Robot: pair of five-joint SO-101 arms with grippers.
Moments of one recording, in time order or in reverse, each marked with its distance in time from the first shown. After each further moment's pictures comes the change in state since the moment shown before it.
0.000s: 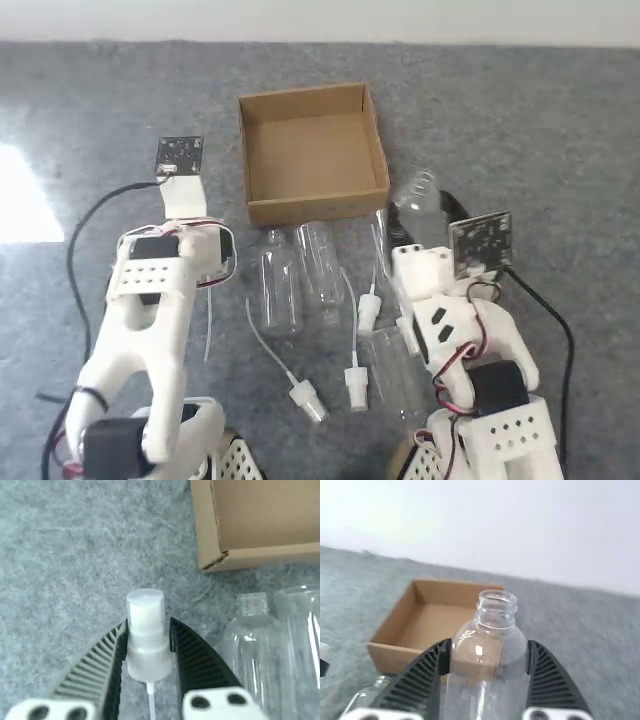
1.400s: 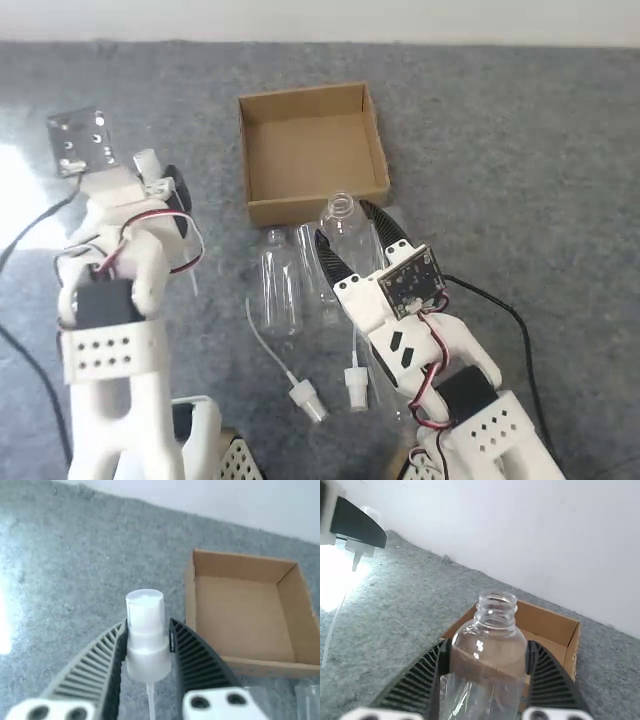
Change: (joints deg) left arm -4.9 -28.2 -6.1 3.9 7.9; right arm -15.0 0.0 8.8 -13.1 5.2
